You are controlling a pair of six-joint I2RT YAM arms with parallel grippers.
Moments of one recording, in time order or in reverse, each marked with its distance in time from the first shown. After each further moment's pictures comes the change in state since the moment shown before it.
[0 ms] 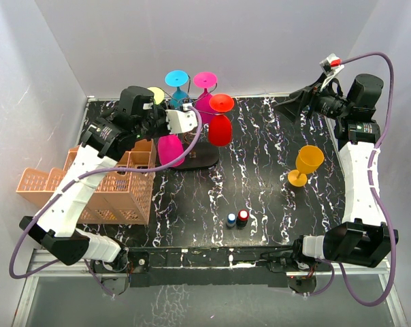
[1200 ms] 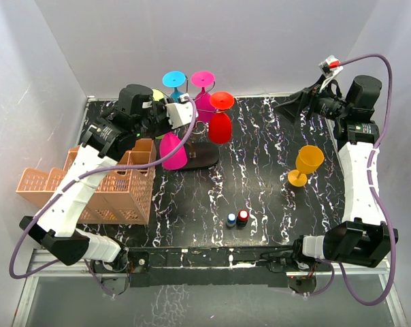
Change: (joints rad) left arm 0.000 -0.002 -0.008 0.068 0.035 -0.150; right arm 0.000 0.000 -0.013 0.000 0.011 -0.010
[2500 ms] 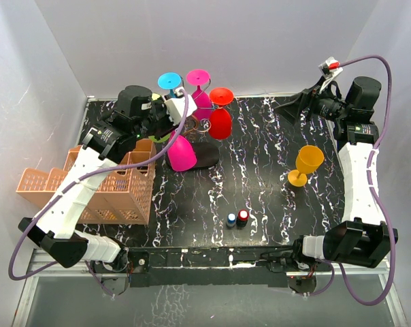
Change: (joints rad) left arm 0.000 -0.021 -0.046 0.079 0.039 -0.158; right arm -0.003 -0.002 -0.019 0.000 0.001 -0.003
